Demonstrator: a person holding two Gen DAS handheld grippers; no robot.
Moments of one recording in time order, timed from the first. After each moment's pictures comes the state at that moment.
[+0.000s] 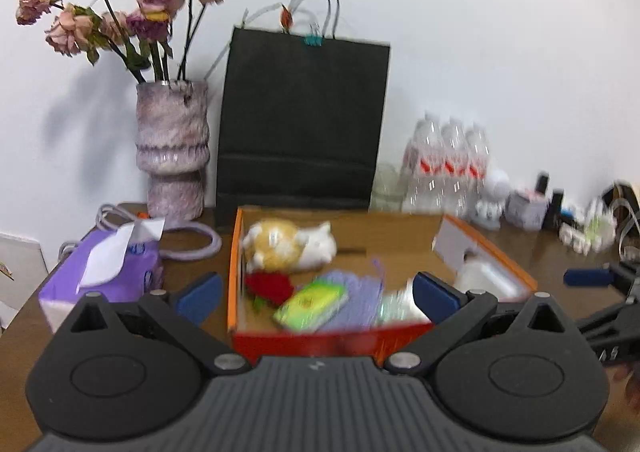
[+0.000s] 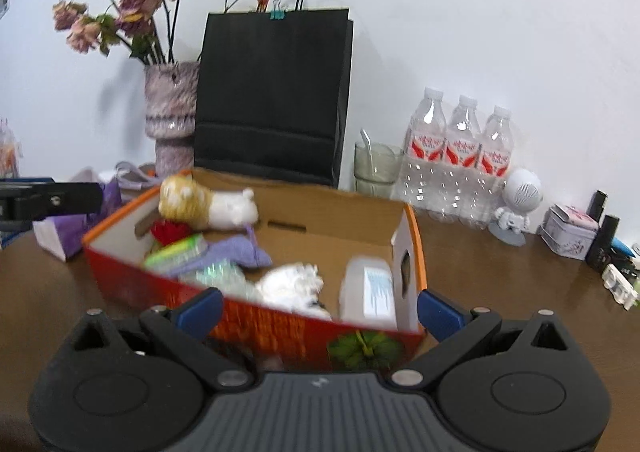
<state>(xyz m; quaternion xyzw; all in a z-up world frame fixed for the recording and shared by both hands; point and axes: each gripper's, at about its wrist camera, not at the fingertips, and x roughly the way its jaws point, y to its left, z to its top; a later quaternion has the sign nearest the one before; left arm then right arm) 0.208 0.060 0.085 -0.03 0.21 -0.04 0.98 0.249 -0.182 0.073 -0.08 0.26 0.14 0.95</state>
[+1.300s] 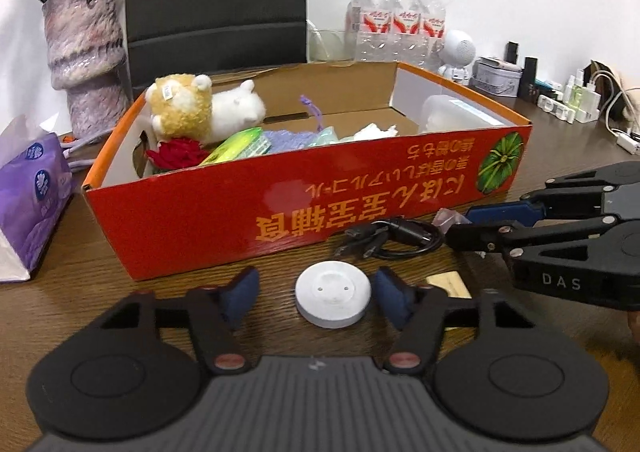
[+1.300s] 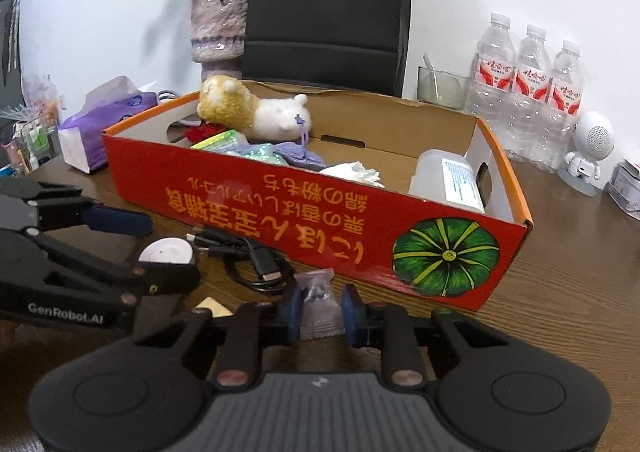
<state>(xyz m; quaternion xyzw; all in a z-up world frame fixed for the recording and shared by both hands) 0.238 0.004 -0.007 0.04 0.32 -0.11 0.94 0.263 -0.173 -0.001 -0.09 0.31 0.23 0.92</state>
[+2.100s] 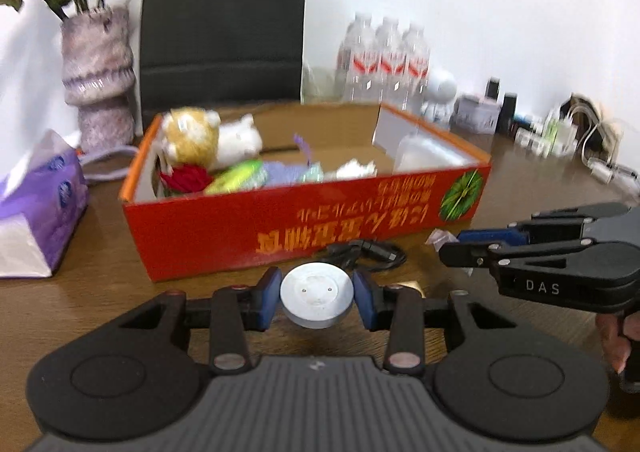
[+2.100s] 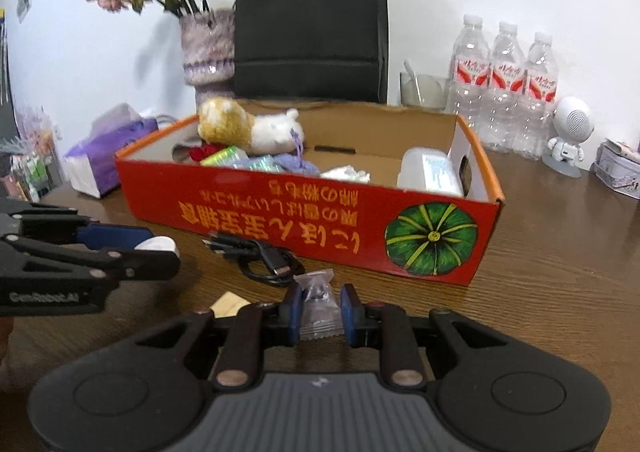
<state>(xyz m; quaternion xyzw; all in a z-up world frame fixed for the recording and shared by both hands) 0.197 0.017 0.022 0.00 0.28 -0.12 0.95 0.235 -0.188 0.013 -0.04 0.29 0.22 0.93</state>
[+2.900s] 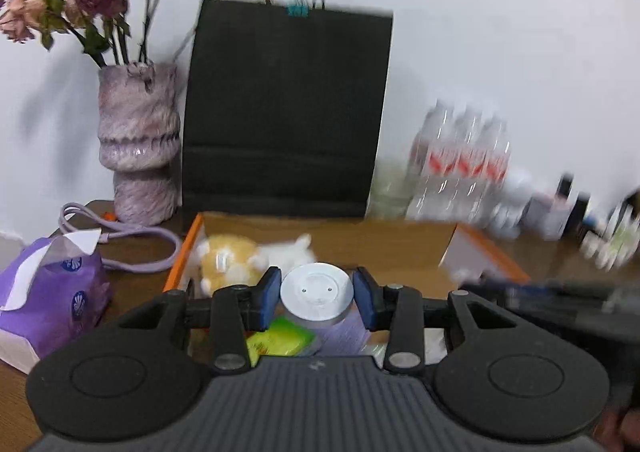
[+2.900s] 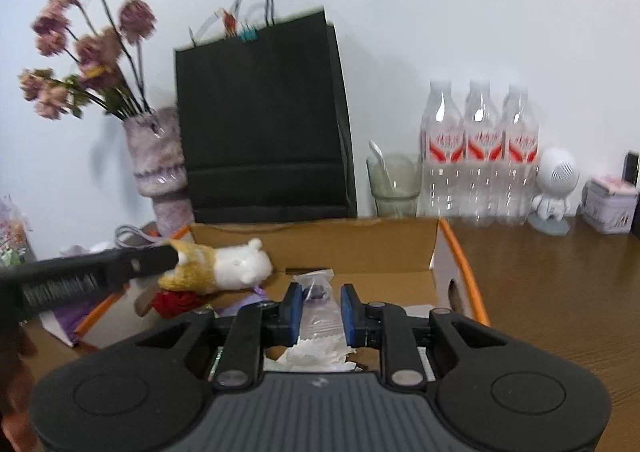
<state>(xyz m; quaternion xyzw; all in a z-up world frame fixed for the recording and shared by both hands) 0.300 0.017 0.069 -0.04 0.22 -0.02 0.97 0.327 -0.166 0.069 0.03 0.24 0.16 0.96</state>
